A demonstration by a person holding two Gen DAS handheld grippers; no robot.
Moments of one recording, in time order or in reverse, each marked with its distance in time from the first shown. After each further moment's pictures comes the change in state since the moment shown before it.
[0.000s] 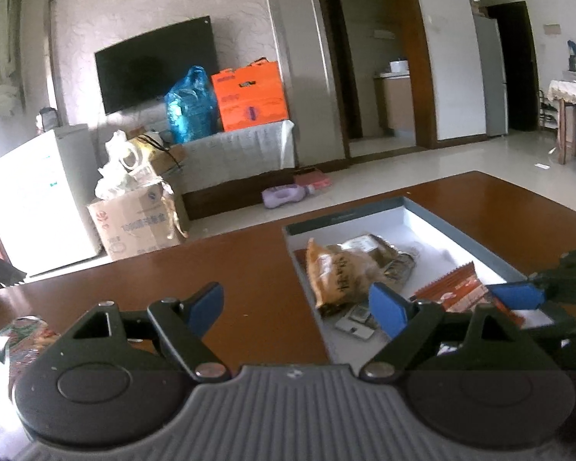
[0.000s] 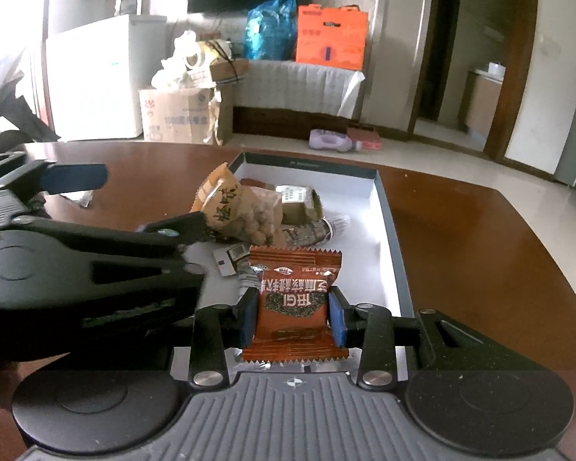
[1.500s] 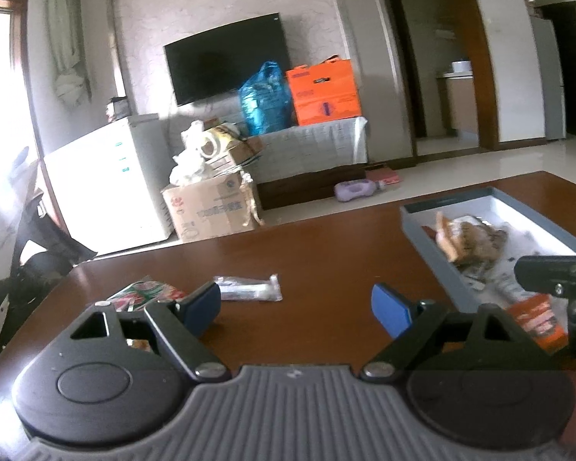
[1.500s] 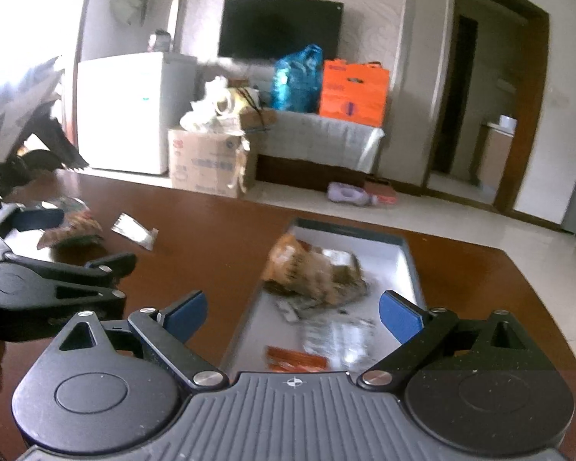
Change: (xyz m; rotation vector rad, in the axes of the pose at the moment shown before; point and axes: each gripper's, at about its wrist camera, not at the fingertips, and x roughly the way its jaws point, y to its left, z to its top) left arm -0.084 0.098 -0.027 -0.063 0.023 0.204; right arm -0.061 0.057 0.017 -0.066 -0.165 0.059
